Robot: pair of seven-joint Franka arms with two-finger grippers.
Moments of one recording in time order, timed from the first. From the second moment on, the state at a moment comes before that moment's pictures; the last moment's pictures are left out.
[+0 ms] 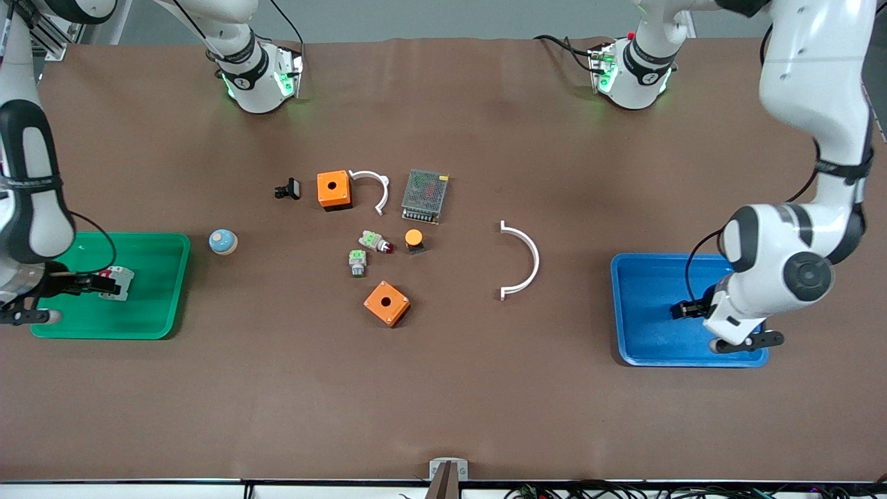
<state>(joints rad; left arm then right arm) -0.01 0.52 0.01 -1.70 0.05 2.17 -0.15 -0.31 0.57 -0.09 -1.60 0.06 2.09 -0.44</state>
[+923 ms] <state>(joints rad) 0.02 0.02 -0.02 -1.61 0.00 1.60 -0.04 -0.01 0.39 -0.08 -1.50 0.05 1.76 -0.10</state>
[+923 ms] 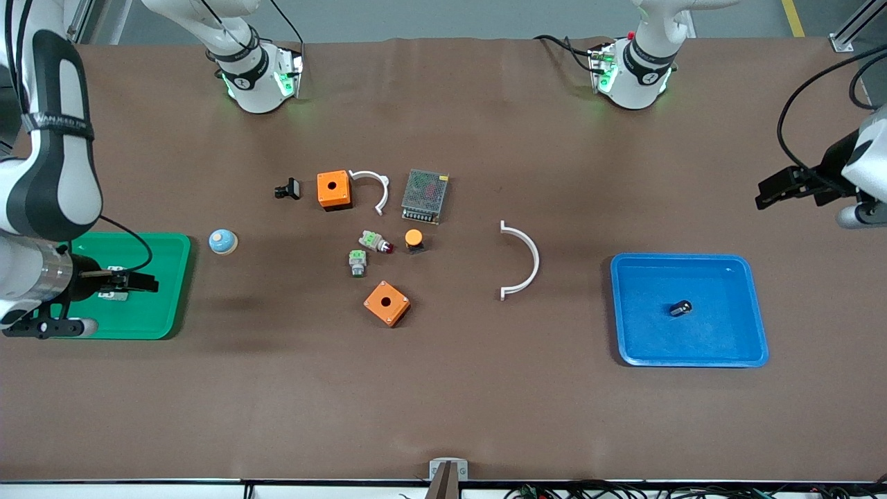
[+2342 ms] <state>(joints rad) 0.02 0.03 -0.03 -1.52 -0.01 1.58 -0.04 0.00 0.20 -0.09 -1.51 -0.01 1.62 -0.05</state>
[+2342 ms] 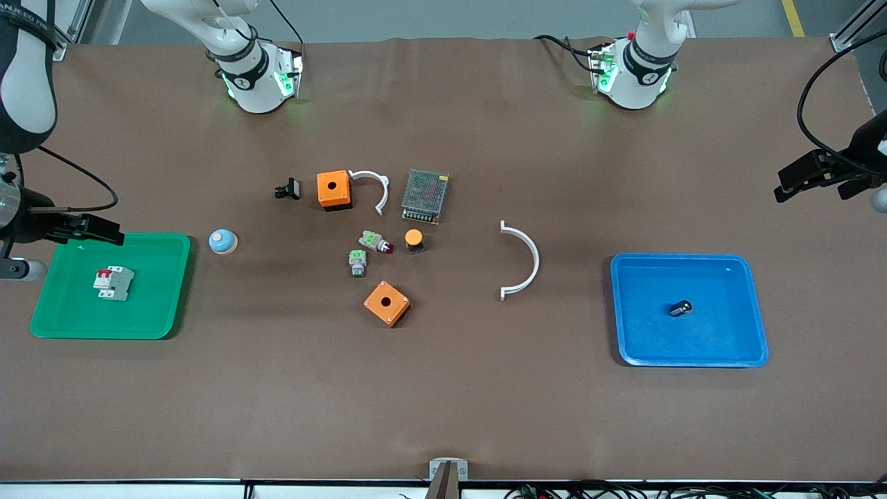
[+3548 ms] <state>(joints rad) 0.02 0.04 -0.03 -1.51 -0.01 1.56 -0.04 0.01 0.02 -0.08 -1.58 -0.01 1.51 -0.05</state>
